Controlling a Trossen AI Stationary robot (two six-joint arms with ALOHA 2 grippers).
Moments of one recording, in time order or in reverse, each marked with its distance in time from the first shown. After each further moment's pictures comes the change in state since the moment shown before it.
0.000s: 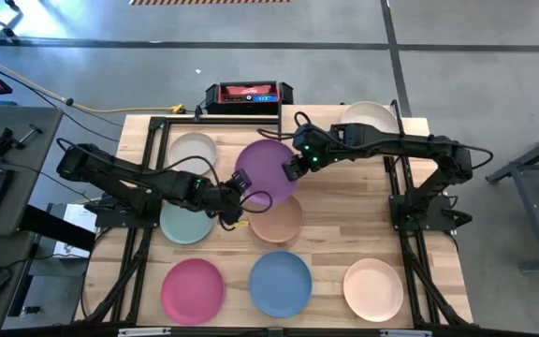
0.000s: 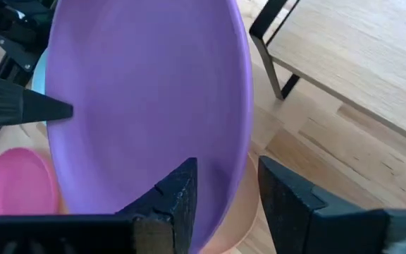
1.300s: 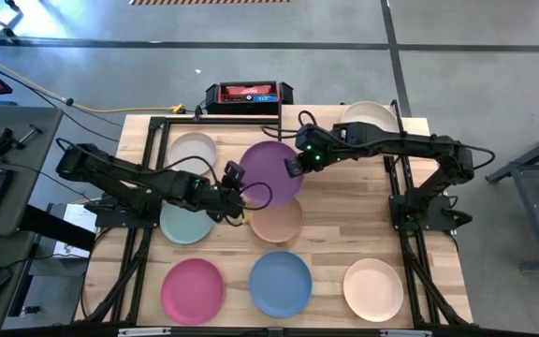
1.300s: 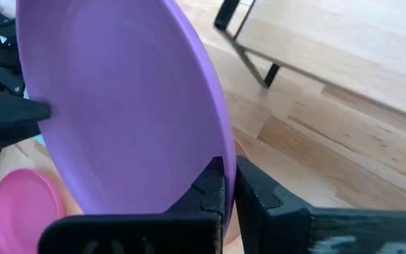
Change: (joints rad) left arm -0.001 -0.007 0.002 -0.025 -0.045 -0.371; right arm -0.009 -0.017 0.000 -0.059 0.020 0.125
